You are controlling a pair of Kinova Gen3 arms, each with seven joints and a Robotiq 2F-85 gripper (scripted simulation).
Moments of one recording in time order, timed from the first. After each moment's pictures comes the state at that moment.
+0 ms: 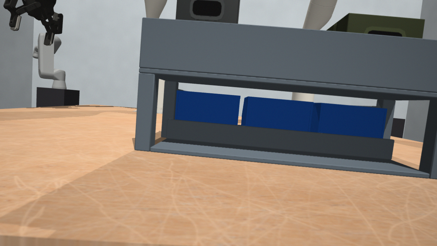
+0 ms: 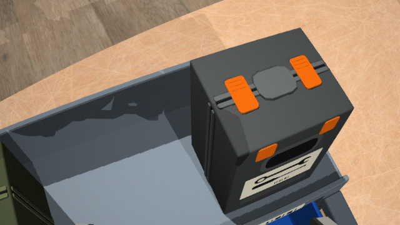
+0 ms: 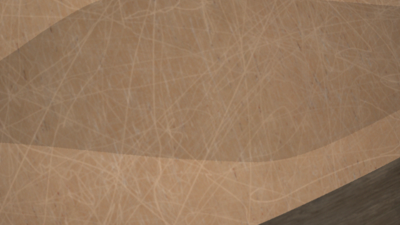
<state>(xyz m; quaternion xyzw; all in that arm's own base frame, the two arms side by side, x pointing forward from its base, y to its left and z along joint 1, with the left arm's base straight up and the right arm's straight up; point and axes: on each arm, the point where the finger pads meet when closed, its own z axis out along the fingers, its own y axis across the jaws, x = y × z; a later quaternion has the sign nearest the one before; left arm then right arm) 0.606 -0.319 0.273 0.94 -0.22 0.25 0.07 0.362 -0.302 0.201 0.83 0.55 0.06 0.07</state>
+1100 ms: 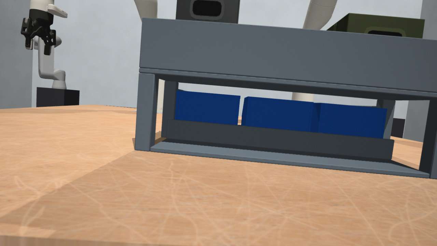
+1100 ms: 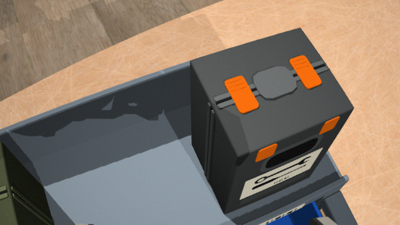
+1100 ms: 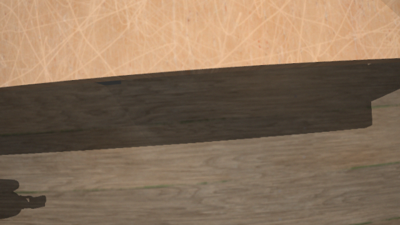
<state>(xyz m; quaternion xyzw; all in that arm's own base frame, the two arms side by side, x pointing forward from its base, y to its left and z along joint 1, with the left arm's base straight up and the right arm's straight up) 0.606 -0.319 0.273 0.94 -0.22 0.25 0.07 0.092 -0.444 0.198 0.75 0.66 0.00 0.02</state>
